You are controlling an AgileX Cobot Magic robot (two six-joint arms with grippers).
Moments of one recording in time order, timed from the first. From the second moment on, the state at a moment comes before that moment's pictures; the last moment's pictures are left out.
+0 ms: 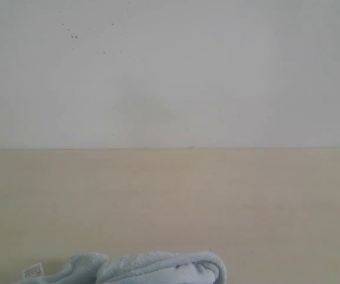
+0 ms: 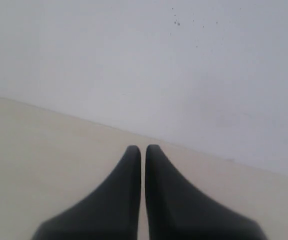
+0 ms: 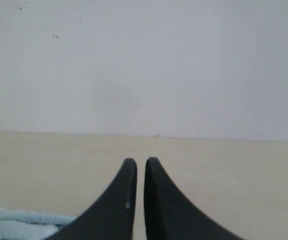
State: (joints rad) left arm 0.00 0.00 0.00 -0.19 0.07 -0.12; right arm 0.37 0.00 0.00 0.11 0.03 0.02
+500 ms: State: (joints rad) left arm 0.00 0.00 0.00 -0.25 -0.18 -0.20; right arm 0.37 0.00 -0.02 0.20 -0.68 0.44
